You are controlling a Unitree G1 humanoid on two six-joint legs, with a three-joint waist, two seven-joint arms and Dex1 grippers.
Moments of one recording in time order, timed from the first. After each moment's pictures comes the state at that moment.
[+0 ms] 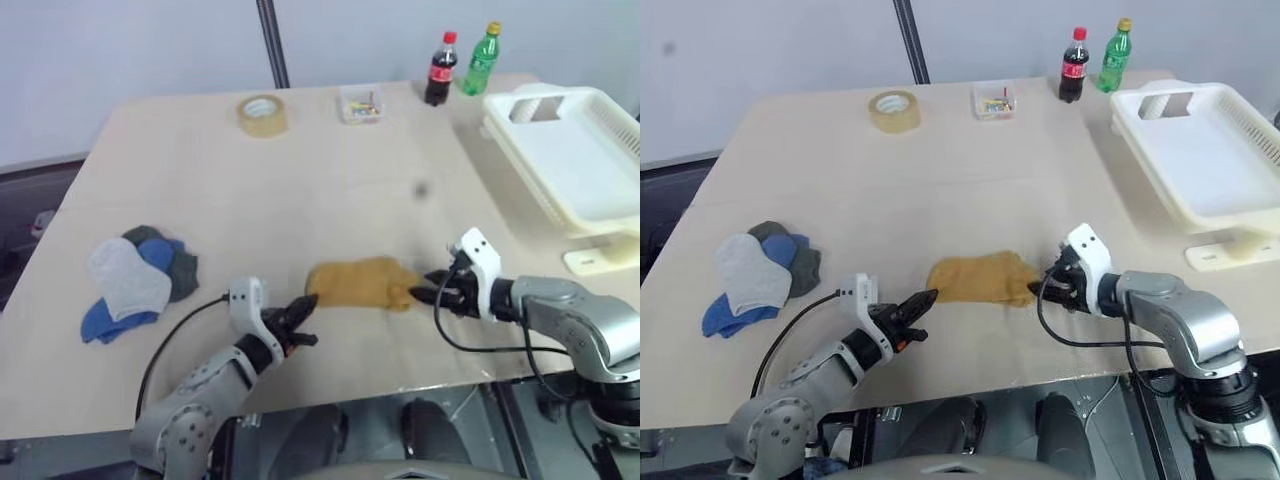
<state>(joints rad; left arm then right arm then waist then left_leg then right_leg) 0.18 0.20 0.15 -0.60 -0.77 0.90 -0.18 -0.28 -0.62 0.04 -0.44 0.52 1.11 0.61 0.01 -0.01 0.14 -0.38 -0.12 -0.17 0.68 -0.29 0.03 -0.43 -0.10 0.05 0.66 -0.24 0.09</state>
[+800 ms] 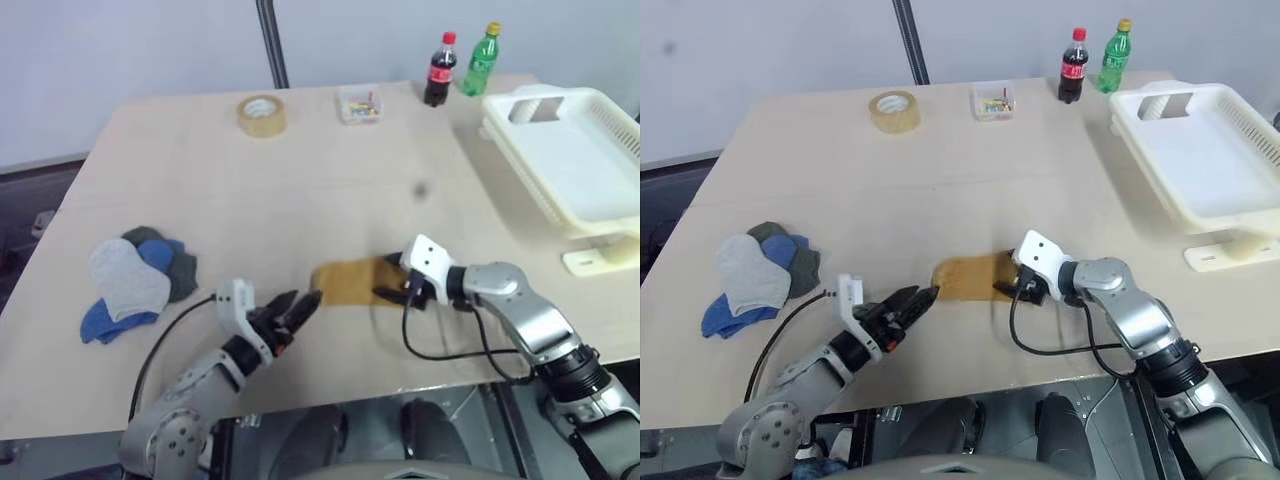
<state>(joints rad) 0.21 0.24 0.19 -0.56 -0.83 0.76 -0.33 -0.41 -0.53 0.38 -0.12 0.12 0.40 0.80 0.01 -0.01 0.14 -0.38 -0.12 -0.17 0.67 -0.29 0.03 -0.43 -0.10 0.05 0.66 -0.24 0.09</state>
